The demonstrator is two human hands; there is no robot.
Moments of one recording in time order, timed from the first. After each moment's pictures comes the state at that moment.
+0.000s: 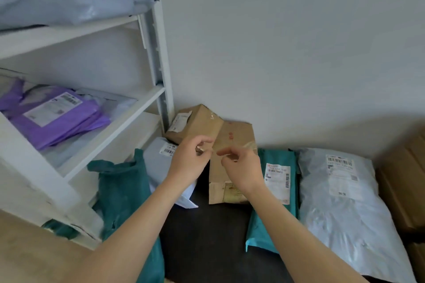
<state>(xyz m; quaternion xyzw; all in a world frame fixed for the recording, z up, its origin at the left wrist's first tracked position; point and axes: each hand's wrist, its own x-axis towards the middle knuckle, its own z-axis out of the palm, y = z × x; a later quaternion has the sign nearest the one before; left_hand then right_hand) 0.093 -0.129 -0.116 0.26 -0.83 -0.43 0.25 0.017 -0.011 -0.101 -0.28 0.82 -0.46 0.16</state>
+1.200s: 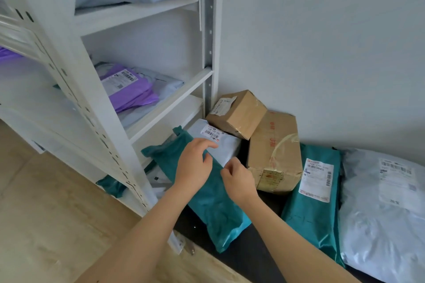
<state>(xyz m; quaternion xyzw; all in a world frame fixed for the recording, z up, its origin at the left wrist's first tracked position) 0.177 -0.145 -0.155 0.35 -0.83 -0.33 0.28 0.092 -0.052 -0.164 -0.35 0.82 -0.36 0.27</state>
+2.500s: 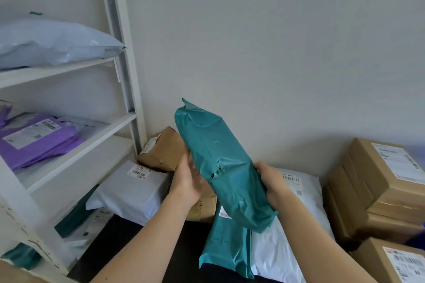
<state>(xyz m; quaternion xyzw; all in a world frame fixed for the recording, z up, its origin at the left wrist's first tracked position) 0.025 -0.026 -0.088 0.20 -0.29 -0.91 0.22 -0.074 0.120 -0.058 -0.02 0.72 -0.62 0.31</state>
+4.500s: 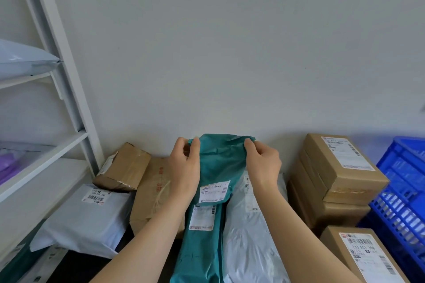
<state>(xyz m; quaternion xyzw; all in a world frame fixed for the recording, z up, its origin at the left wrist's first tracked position) -0.029 0.032 -0.042 0.20 -0.68 -0.54 0.46 -0.094 0.152 -0.019 -0.08 0.76 -0.64 -0.07</state>
